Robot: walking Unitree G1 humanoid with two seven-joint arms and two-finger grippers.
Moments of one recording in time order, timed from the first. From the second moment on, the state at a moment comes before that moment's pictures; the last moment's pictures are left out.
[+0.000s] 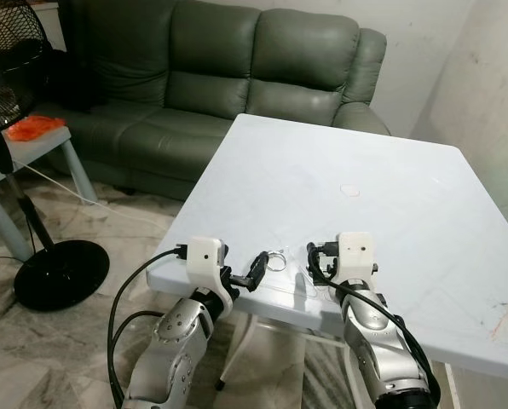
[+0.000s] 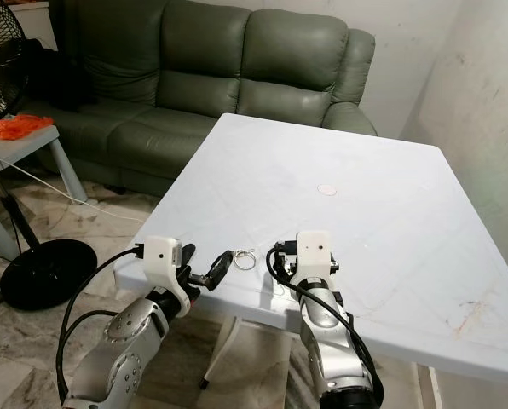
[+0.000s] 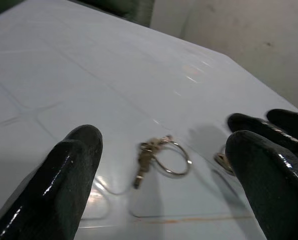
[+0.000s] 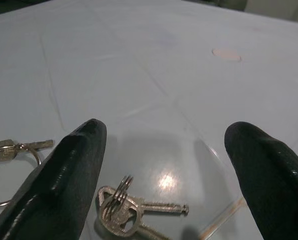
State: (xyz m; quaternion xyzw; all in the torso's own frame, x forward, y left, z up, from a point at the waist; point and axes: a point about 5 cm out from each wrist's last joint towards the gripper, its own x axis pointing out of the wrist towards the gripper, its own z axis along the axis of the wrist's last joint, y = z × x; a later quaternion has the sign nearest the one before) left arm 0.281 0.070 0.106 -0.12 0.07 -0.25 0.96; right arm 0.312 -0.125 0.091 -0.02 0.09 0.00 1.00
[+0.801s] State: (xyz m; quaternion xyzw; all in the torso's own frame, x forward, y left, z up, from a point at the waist) left arm 0.276 0.066 0.104 -0.12 0.08 -0.26 0.95; right arm 0.296 -0.114 0.079 -0.02 0.11 0.00 0.99
